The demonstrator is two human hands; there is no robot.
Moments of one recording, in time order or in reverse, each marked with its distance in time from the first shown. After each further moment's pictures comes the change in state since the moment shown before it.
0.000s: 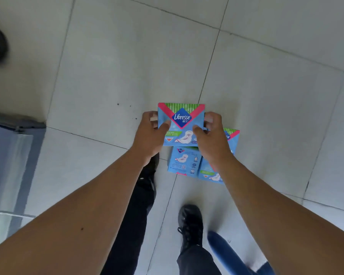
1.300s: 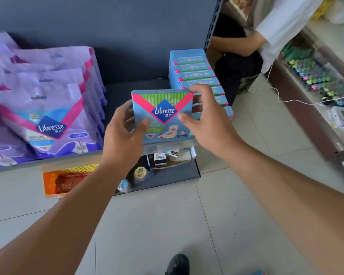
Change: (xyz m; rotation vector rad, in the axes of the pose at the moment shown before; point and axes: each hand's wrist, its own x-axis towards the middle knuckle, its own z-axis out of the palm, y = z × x) left_hand -0.378 -0.021 -0.542 -0.552 1.200 0.368; right_hand -0.407 -0.392 0.431 -0.543 -0.908 -1.264
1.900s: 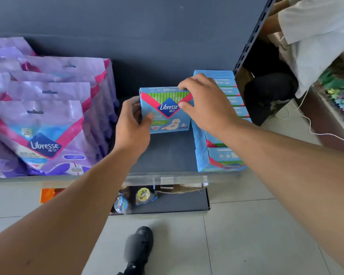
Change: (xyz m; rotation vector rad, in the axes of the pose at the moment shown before) left_hand 0.122 -0.047 0.029 -0.010 0.181 0.002; right_hand 0.150 0.017 0.025 -0.538 -0.149 -0.386
